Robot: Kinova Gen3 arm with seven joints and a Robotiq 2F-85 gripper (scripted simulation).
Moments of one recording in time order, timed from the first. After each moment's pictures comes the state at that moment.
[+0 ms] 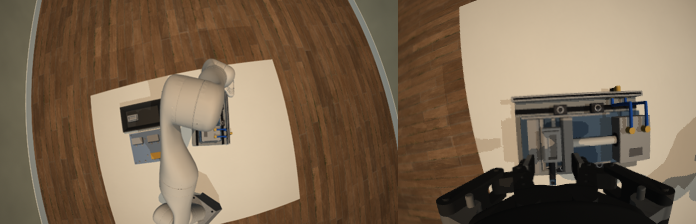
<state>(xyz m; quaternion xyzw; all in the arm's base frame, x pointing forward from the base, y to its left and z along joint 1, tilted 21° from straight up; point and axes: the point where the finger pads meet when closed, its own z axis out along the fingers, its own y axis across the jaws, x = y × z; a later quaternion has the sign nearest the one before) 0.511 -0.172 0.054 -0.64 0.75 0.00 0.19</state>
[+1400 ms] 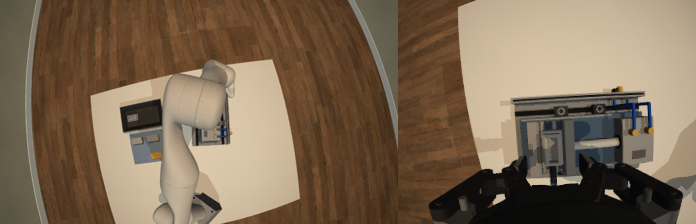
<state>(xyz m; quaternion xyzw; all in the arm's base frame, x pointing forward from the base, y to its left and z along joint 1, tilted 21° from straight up) 0.513 -0.173 0.047 -0.63 0.75 0.00 0.19</state>
